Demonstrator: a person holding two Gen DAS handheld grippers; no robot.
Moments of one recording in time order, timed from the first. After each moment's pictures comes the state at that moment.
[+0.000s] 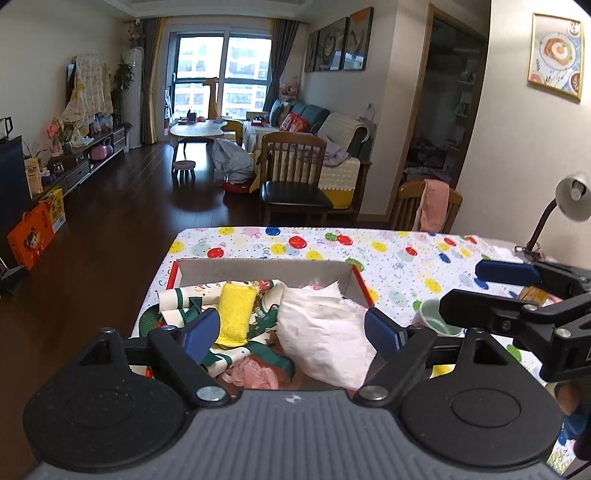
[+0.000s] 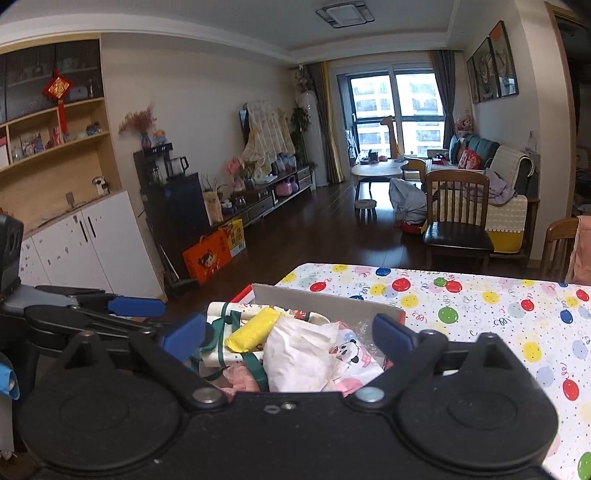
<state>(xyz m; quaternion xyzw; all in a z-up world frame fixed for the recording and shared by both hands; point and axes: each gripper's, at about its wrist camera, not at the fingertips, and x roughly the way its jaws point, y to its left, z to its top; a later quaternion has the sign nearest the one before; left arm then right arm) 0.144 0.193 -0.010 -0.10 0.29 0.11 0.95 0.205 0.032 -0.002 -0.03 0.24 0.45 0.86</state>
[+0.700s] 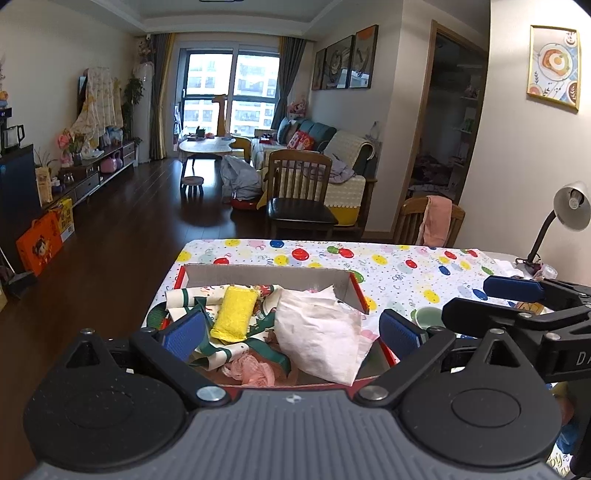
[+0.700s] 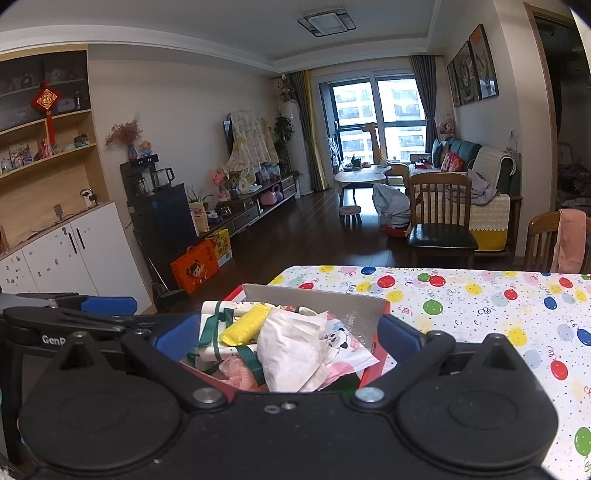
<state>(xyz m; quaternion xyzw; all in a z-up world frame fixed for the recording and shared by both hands) 0.116 0.174 -0.006 -0.10 0.25 0.12 0.95 0.184 0.016 -0.007 -0.02 0.23 0.42 0.88</state>
